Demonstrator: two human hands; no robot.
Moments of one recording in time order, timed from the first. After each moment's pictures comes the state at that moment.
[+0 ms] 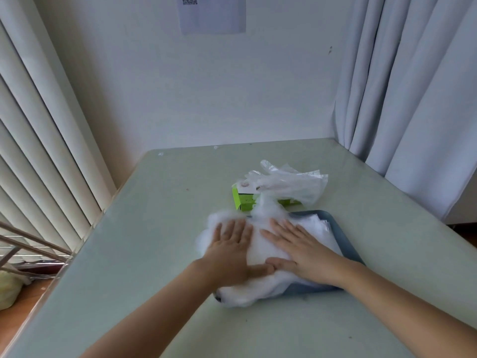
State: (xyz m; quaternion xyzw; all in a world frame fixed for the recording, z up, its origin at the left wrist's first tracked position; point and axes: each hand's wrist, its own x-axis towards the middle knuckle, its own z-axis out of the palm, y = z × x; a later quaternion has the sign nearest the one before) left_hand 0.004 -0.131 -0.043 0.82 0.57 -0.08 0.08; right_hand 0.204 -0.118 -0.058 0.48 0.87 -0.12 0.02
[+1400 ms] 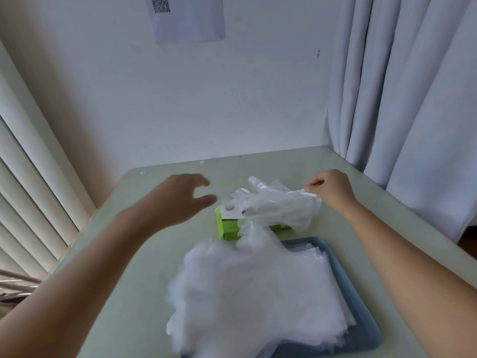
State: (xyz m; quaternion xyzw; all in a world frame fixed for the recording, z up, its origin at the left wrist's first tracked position) left_hand -0.024 -0.047 0.086 0.77 0.62 0.13 0.06; right_hand 0.295 0.050 -0.005 0.66 0.64 -0.13 -0.37
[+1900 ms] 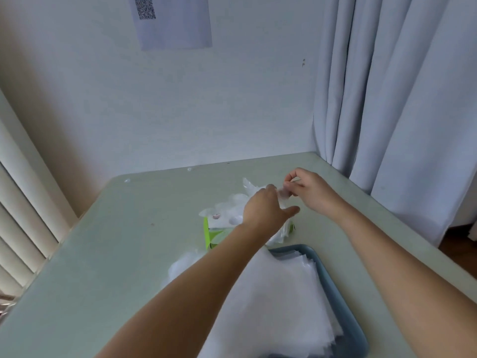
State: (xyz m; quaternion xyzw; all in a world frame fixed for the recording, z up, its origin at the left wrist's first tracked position) left_hand 0.137 0.001 0.020 0.76 0.58 0.24 0.15; right_hand 0.279 0.029 0.022 0.54 0.70 -0.26 -0.39
